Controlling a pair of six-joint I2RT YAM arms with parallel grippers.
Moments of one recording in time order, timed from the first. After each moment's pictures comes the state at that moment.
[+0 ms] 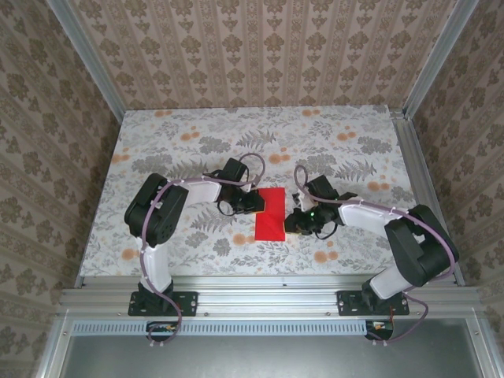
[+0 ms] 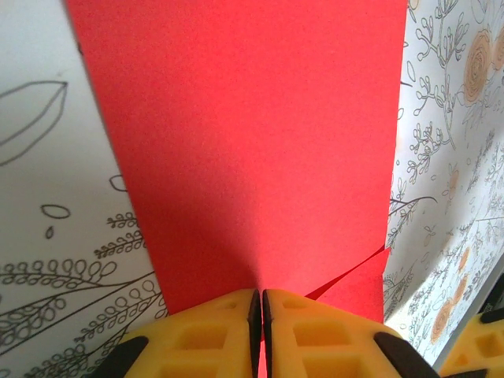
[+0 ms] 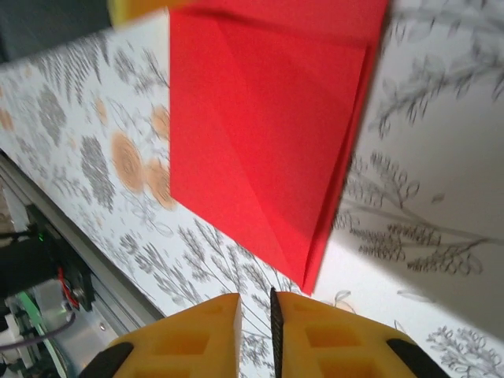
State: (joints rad) left arm -0.61 1.94 1.08 -0.25 0.60 -0.53; right arm 0.45 1.52 0.73 -0.33 -0.61 0.53
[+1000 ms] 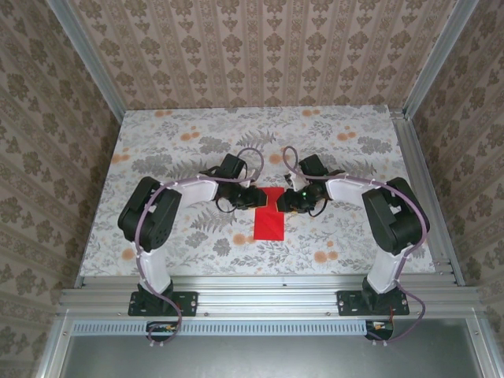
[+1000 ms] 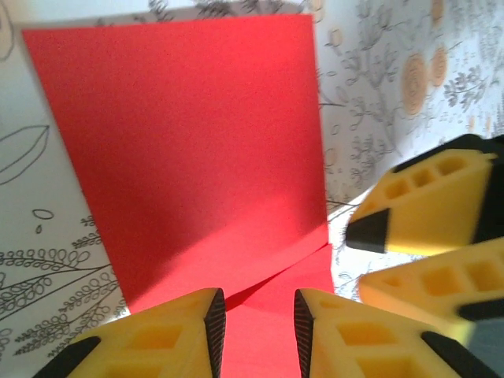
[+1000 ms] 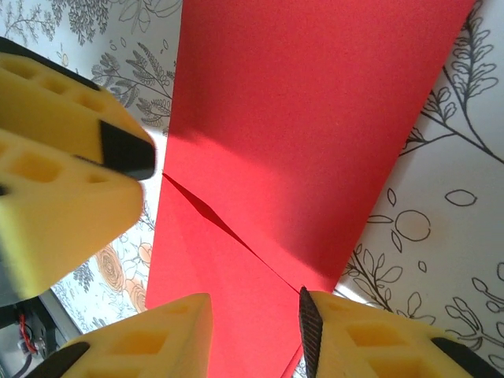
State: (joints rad) left arm -0.61 1.86 1.09 -0.26 0.60 -0.52; right arm 0.39 1.81 1.01 -0.38 -0.59 0.32
